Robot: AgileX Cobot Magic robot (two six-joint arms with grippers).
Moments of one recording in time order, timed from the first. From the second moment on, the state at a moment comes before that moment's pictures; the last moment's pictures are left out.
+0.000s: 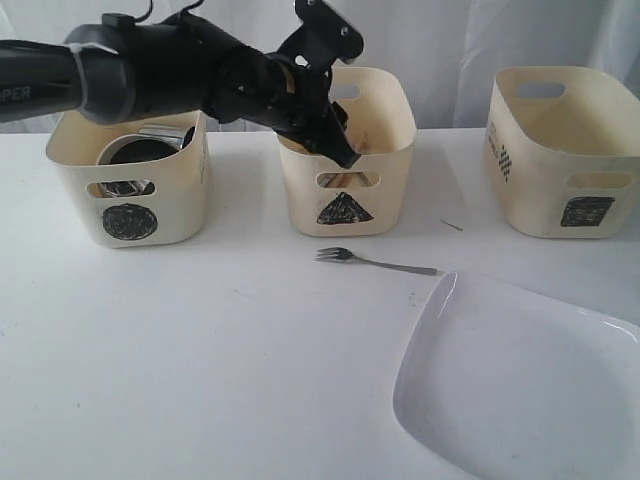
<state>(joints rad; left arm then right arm) -0.66 2.00 -1.69 0.23 0.33 0.18 0.11 0.01 0.00 0.02 0.21 0.11</state>
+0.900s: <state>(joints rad) -0.75 2.12 -1.70 -0.35 0.55 1.09 0.11 0.01 0.00 0.02 0.21 0.11</state>
